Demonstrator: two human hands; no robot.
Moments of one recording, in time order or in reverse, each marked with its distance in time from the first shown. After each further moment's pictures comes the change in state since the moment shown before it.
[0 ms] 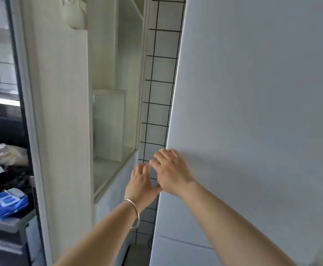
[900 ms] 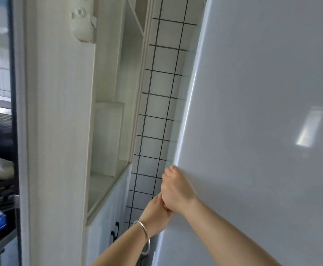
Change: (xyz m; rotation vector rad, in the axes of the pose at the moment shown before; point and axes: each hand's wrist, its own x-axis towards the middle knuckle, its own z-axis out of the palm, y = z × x) left_hand 0.016 0.004 0.015 -0.257 -0.298 0.115; right_hand 0.026 -0.005 0.000 -0.426 -0.295 -0.158
